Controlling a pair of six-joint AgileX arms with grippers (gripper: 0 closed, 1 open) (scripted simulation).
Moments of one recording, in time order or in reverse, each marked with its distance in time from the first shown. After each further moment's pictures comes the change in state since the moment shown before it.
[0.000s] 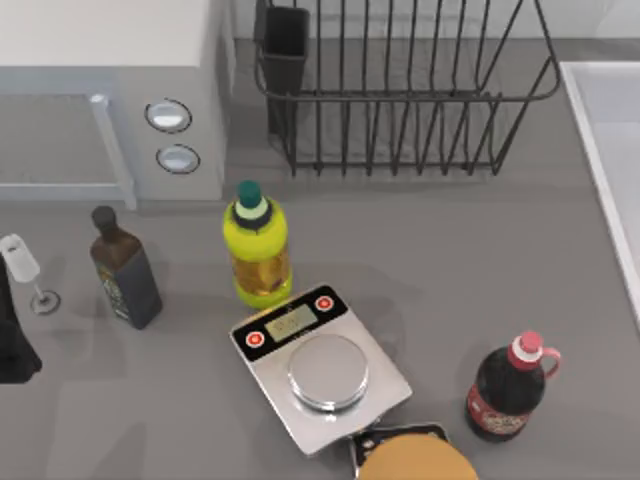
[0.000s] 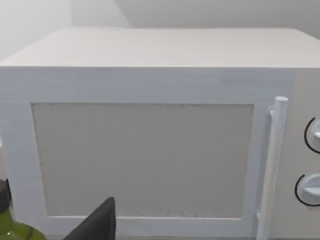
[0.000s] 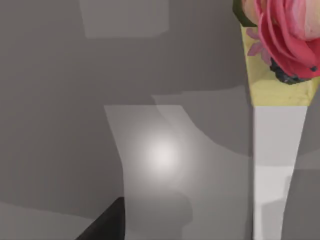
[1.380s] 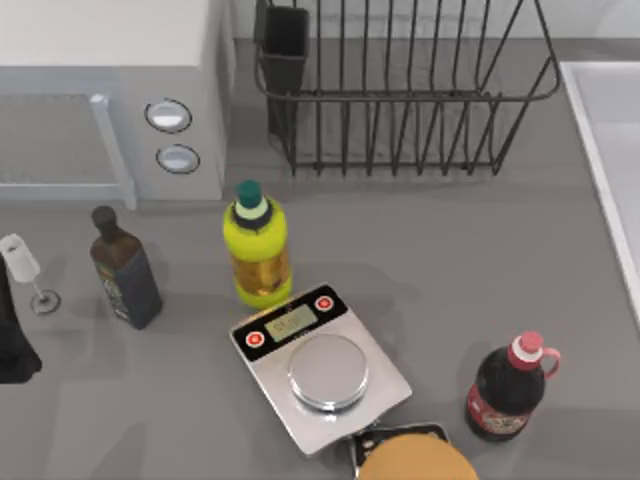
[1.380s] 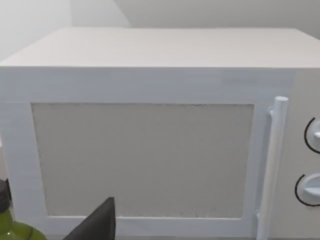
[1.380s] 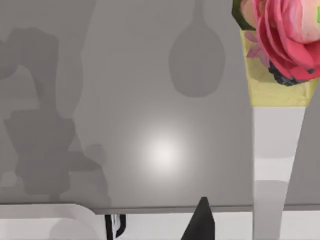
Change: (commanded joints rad) left arm 0.000 0.000 0.000 0.000 0.000 0.000; right arm -0.013 -0.237 0.706 -0.915 -0.014 -0.011
